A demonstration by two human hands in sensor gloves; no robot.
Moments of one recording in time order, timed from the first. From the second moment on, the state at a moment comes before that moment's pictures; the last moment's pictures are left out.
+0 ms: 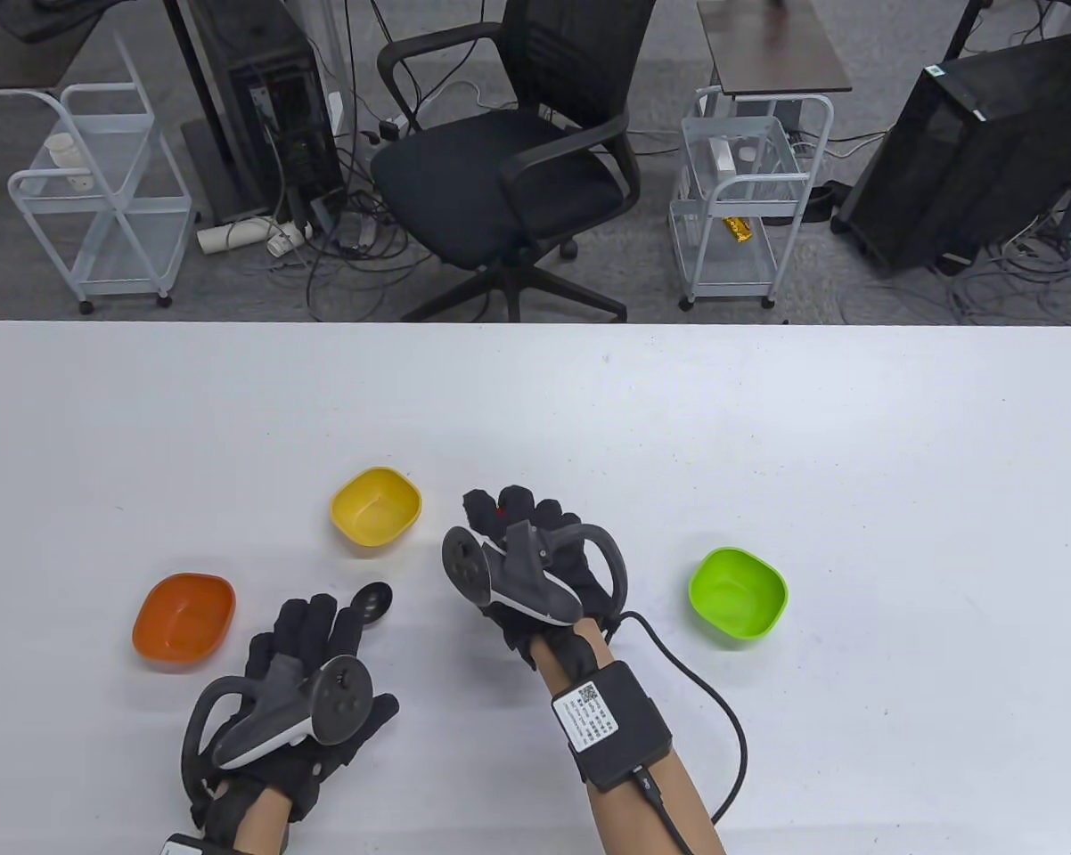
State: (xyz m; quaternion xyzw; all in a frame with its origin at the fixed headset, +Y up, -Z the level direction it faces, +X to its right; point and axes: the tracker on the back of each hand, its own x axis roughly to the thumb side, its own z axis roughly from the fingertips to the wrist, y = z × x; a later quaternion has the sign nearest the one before) left_hand -0.238 -0.702 -0.238 -0.18 -0.12 -0.04 0.98; right_hand -0.036 -0.644 -0.327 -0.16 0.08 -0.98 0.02
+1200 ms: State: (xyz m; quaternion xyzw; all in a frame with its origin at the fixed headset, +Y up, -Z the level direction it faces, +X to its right) left_hand -0.234 -0.709 -0.241 -0.21 -0.17 -0.01 0.96; right_hand -0.043 -0.669 -0.267 -0.19 0.01 -0.98 0.03
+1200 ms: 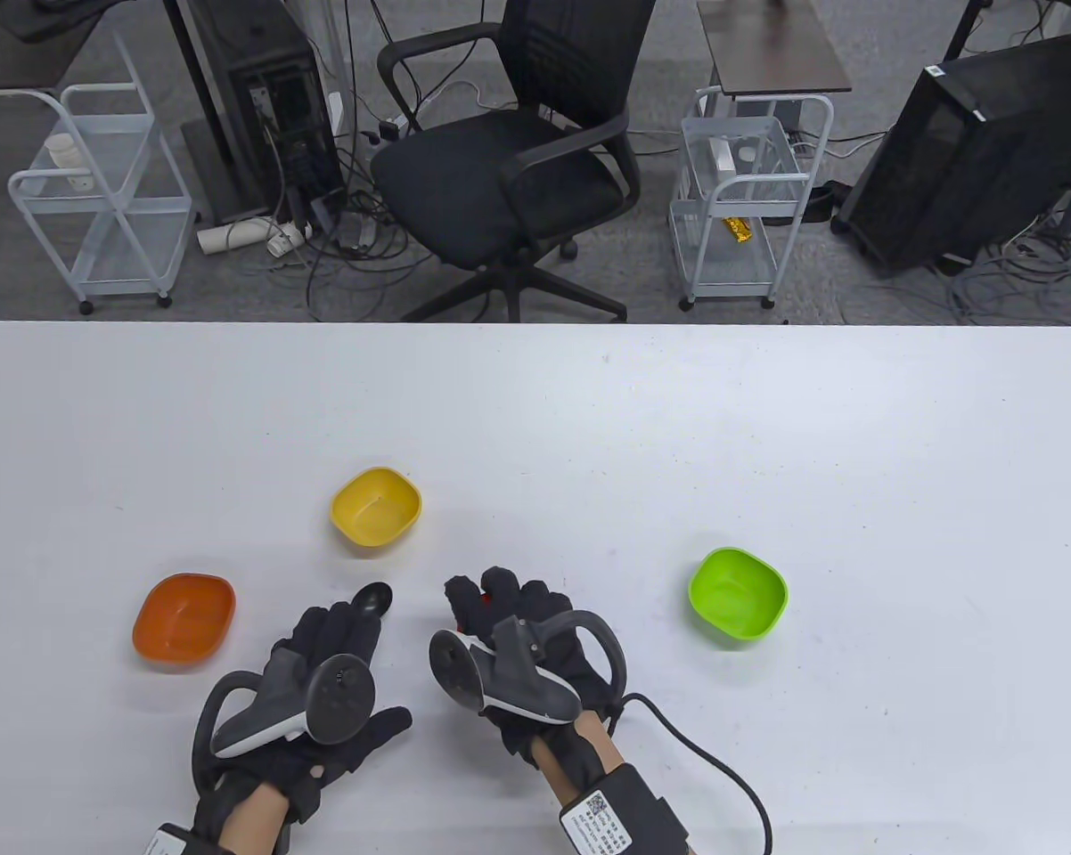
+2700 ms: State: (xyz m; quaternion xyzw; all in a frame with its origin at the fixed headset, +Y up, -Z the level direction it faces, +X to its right) left_hand -0.175 -0.738 -0.300 -0.31 -0.26 0.40 0.82; right_hand -0.047 -0.617 -0.261 -0.12 -0.06 -0.99 0.05
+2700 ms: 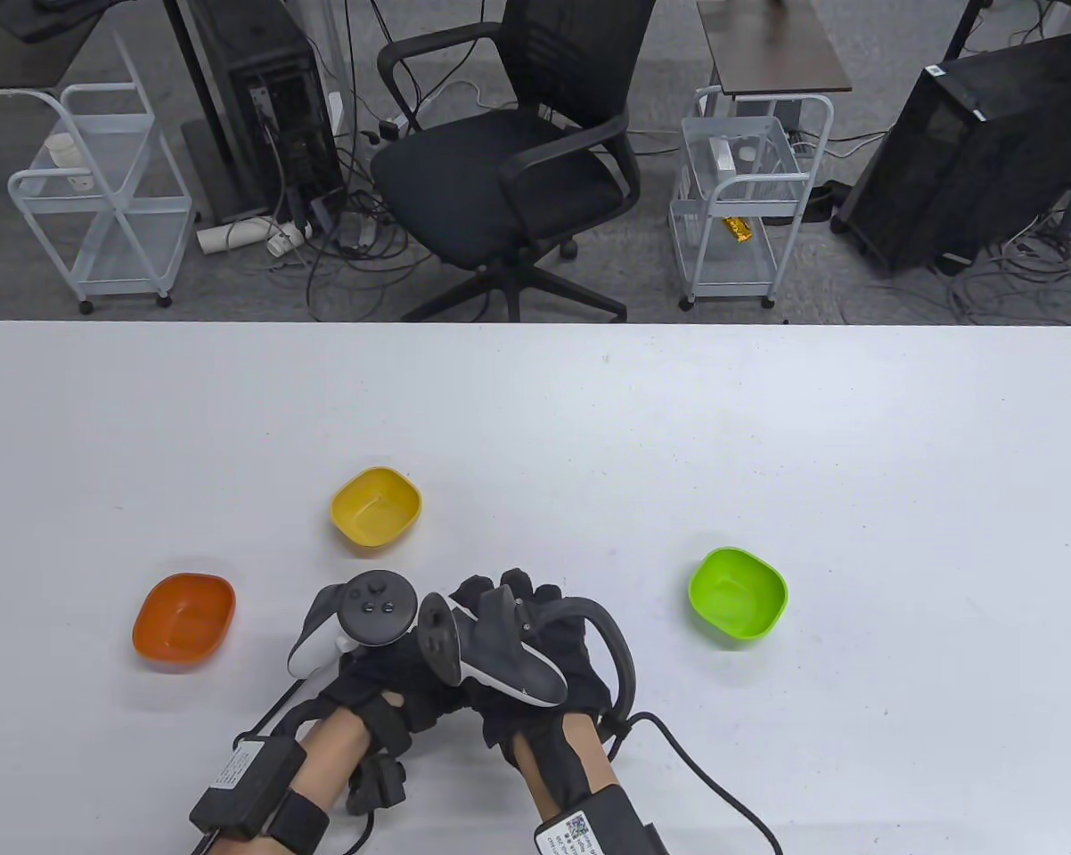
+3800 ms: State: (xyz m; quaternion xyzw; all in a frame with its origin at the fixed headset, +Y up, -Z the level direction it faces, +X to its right) left_hand -0.174 -0.738 -0.307 -0.29 -0.25 0.37 0.85; right_hand -0.058 -0.617 -0.268 -0.18 -0.09 -0.98 0.10
